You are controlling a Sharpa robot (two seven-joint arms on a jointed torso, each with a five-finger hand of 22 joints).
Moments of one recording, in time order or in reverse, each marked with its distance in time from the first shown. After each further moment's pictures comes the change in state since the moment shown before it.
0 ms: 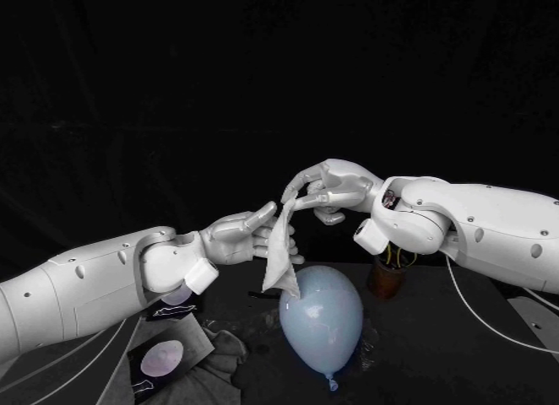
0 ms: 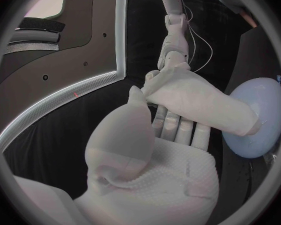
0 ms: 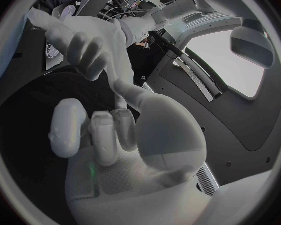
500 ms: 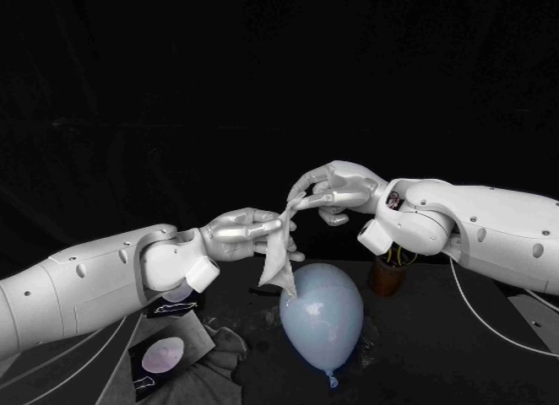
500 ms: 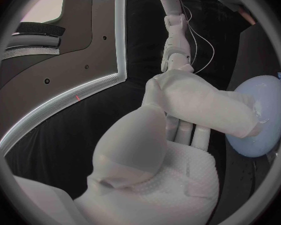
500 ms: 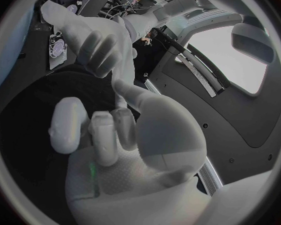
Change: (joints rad) left arm 0.000 -0.004 0.000 0.010 -0.037 -0.014 0.042; left_hand 0.345 0.068 -0.028 -0.076 0.000 -0.012 -0.020 -0.005 0.011 -0.059 -0.021 0.142 0.097 -0.042 -0.017 0.142 0.078 0.016 0.050 -0.003 0.010 0.006; right arm -0.014 -0.007 -0.005 -0.015 0.030 0.005 -0.006; right_hand 0.000 0.000 -0.014 0.008 -0.001 -0.006 0.002 0.006 0.004 -0.002 0.002 -0.031 0.001 0.000 0.000 -0.001 -0.001 0.000 -0.027 0.001 -0.043 0.001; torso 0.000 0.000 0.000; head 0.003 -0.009
